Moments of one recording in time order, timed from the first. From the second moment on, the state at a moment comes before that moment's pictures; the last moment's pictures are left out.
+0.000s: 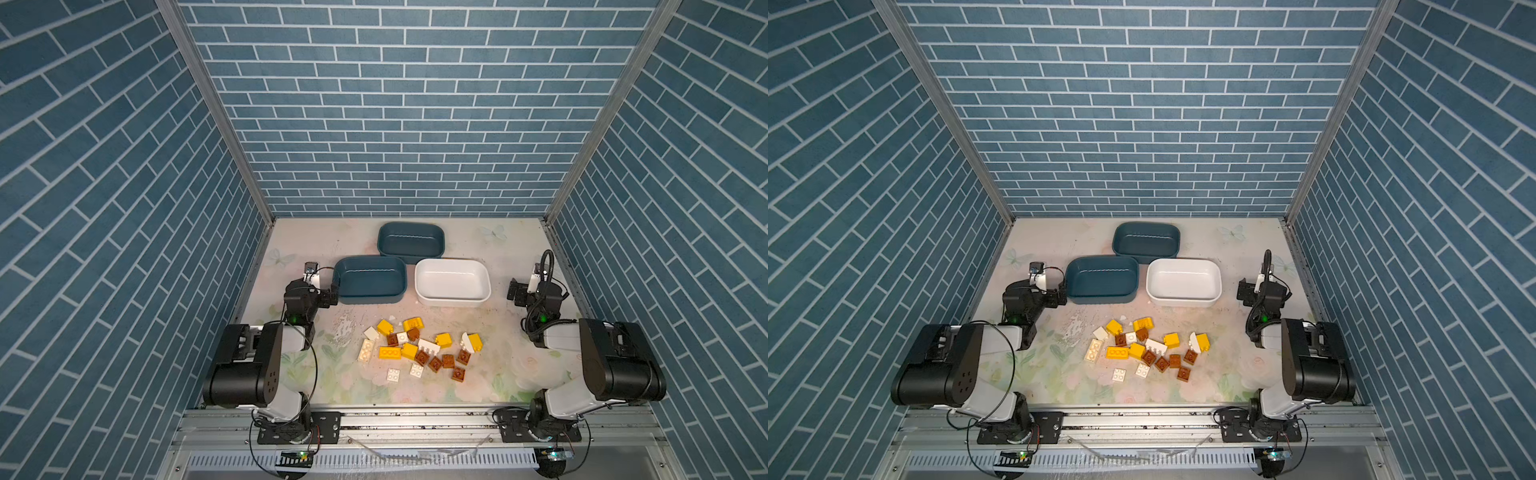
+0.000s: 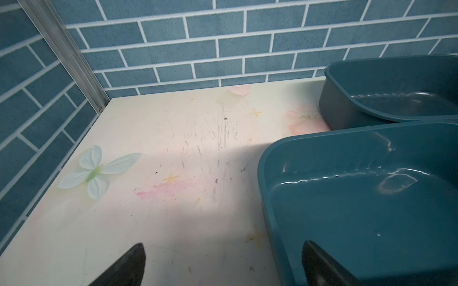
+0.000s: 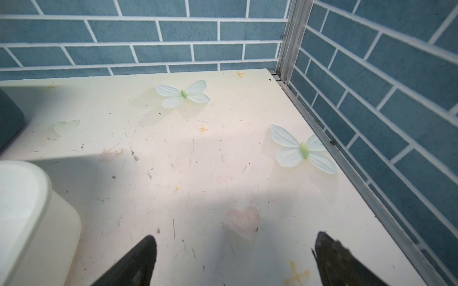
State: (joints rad) left arm 0.00 1.52 0.39 0.77 0.07 0.08; right arm -0.03 1.53 0.39 0.76 0.12 0.00
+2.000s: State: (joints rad) left arm -0.04 1.20 0.70 0.15 0.03 -0.05; right arm 0.00 1.13 0.46 0.30 -0.14 -0.03
